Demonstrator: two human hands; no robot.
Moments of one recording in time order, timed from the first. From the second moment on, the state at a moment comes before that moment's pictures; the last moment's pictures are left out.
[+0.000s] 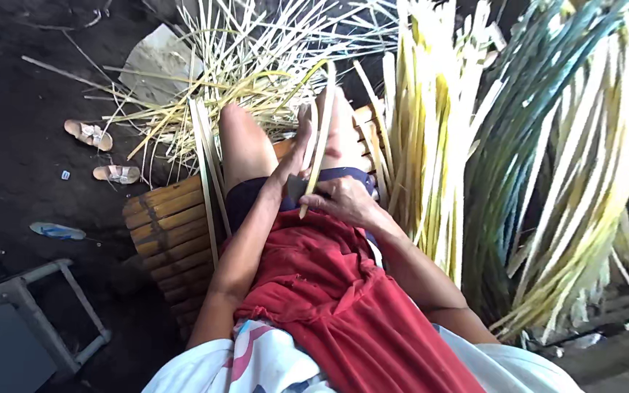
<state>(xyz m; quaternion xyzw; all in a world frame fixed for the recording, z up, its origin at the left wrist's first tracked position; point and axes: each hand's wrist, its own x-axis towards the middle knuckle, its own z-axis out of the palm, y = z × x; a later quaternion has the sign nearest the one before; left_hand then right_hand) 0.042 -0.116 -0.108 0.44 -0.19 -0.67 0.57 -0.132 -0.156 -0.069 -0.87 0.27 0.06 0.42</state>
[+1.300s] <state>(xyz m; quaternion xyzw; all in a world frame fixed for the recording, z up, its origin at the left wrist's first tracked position) 0.062 -0.238 -0.084 0.40 0.01 -0.66 0.63 -0.287 -0.178 -0.018 -0.87 0.49 -0.03 0.04</state>
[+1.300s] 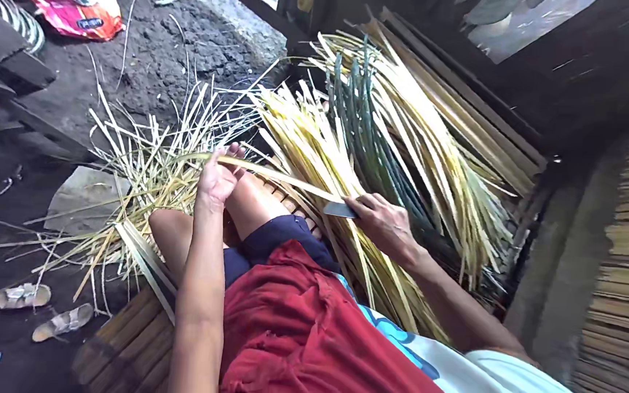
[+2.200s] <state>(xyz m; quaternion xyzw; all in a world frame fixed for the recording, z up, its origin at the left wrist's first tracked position) -0.155 -0.298 -0.038 0.36 -0.29 -0.79 0.41 -0.432 -0.083 -0.010 -0.45 0.63 -0.15 0.61</state>
